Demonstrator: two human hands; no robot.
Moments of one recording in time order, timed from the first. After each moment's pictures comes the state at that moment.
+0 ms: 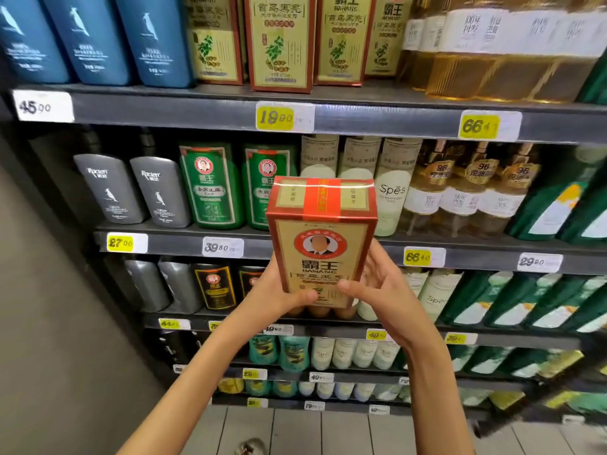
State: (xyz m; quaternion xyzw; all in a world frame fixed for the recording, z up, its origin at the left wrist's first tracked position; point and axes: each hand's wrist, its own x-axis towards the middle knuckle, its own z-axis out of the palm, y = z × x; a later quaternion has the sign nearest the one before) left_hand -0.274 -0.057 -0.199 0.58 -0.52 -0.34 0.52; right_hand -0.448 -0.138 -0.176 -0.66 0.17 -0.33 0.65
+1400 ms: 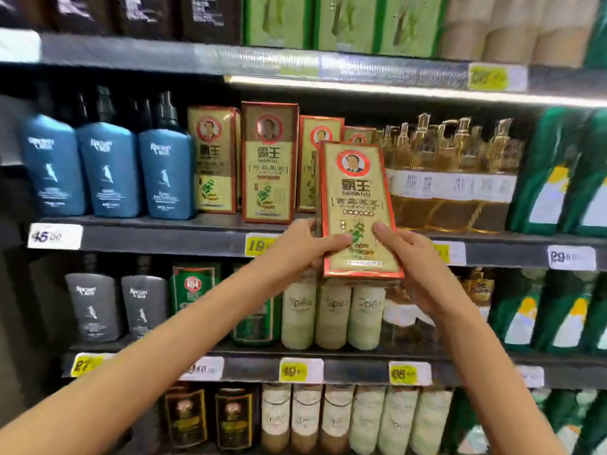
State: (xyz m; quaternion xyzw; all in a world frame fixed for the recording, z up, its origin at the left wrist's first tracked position) left_hand -0.292 -0.130 0.014 0.55 -0.55 -0.32 0.54; right_hand -0.447 -0.210 -0.005 -0.64 0.23 -0.44 0.58
